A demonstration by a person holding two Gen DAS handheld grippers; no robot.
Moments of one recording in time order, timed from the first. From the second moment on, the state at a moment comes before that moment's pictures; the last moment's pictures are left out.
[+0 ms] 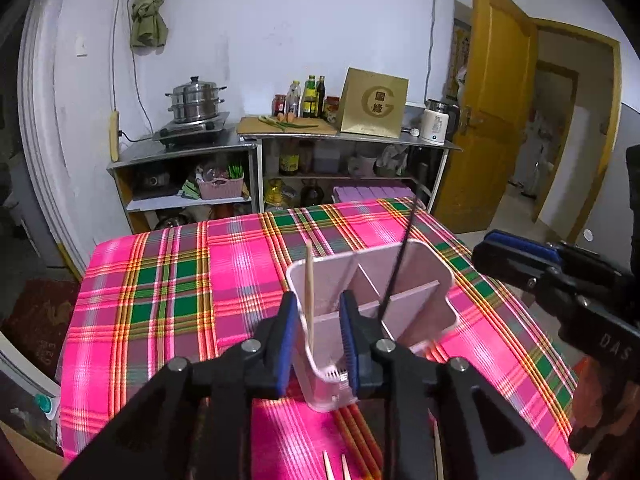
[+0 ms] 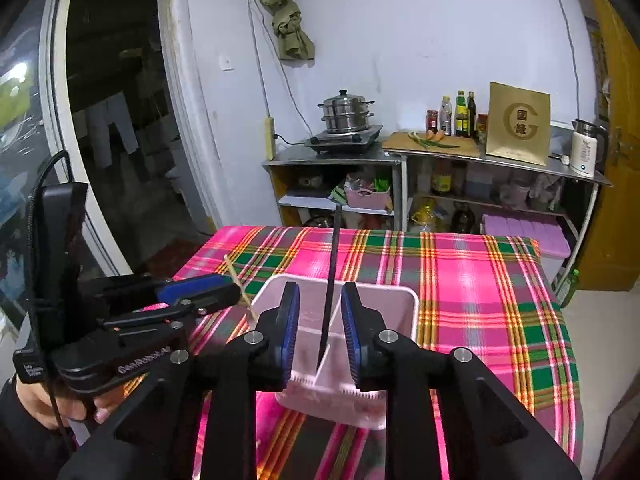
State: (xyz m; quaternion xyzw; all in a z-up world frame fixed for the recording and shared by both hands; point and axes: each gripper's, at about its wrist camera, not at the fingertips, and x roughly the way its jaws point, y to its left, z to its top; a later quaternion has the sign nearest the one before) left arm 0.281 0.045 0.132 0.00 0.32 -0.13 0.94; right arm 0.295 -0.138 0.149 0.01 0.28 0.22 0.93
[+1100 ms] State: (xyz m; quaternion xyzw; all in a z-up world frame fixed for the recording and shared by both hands) left arm 0.064 0.046 0.039 -0.03 0.33 -0.15 0.93; right arm 0.068 -0.225 0.048 0.01 0.34 0.19 0.92
